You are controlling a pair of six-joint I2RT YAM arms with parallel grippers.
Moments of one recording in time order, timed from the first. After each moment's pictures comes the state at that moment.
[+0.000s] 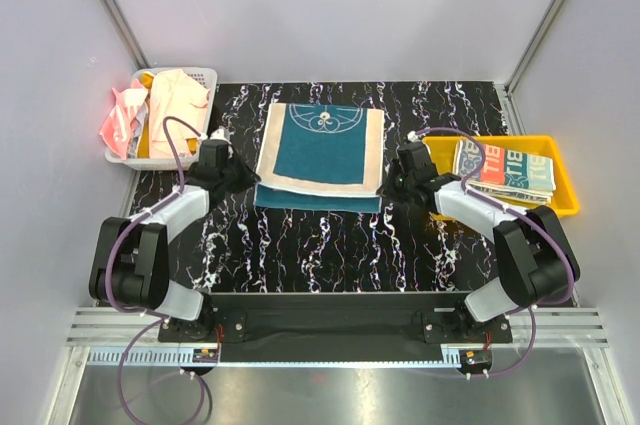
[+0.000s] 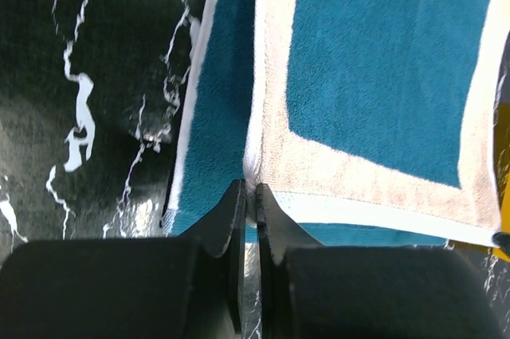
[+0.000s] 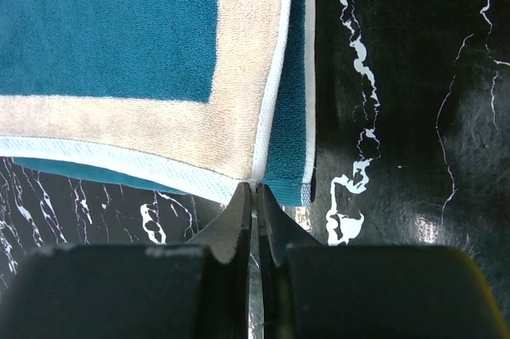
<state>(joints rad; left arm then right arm) -0.16 1.46 0.77 -0.02 0.15 -0.62 0.42 1.51 0.84 -0.14 -0.02 0.70</state>
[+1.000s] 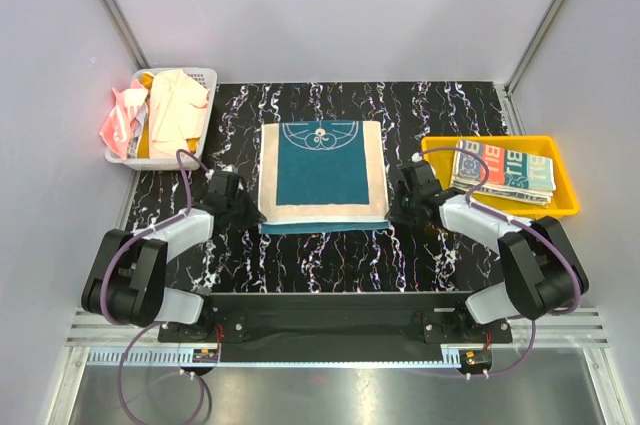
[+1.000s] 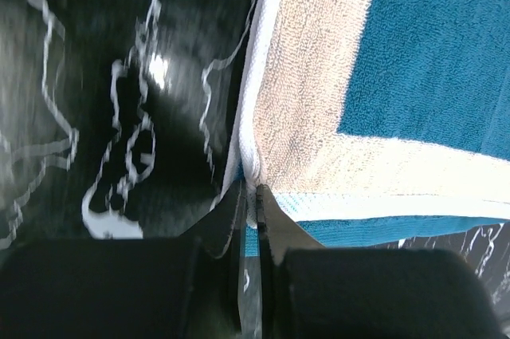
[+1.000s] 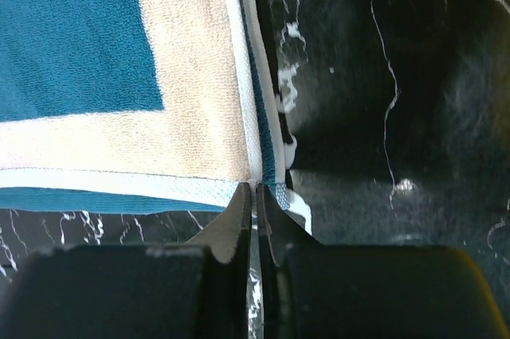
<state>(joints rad) -0.24 1.39 0.55 -0.08 0.13 -0.72 0.43 1.46 0.72 -0.22 -0.02 0.70</state>
